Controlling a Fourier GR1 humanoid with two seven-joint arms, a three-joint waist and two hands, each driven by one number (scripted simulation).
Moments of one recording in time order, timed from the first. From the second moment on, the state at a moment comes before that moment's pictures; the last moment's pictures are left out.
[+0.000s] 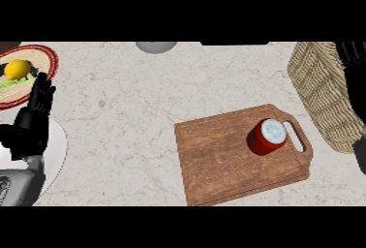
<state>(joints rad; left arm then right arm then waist) -0.19 0.40 0.00 -1.38 0.12 0.27 -0.12 -0.43 -0.51 0.05 -1.69 -0.26 -0.14 -0.01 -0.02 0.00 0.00</state>
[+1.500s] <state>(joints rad) -0.20 0.38 -0.12 -1.35 0.09 0.17 0.19 0.15 -0.77 -0.04 -1.92 0.04 0.06 -0.06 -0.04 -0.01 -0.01</state>
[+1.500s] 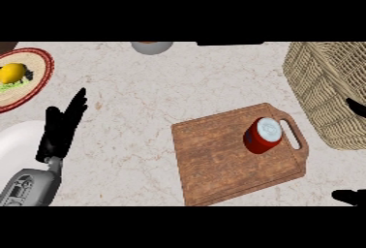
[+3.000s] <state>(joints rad) -0.20 0.28 -0.05 -1.40 -0.02 0.09 0.23 0.12 -0.50 -0.12 -2.04 0.22 0.34 0.20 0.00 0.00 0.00</state>
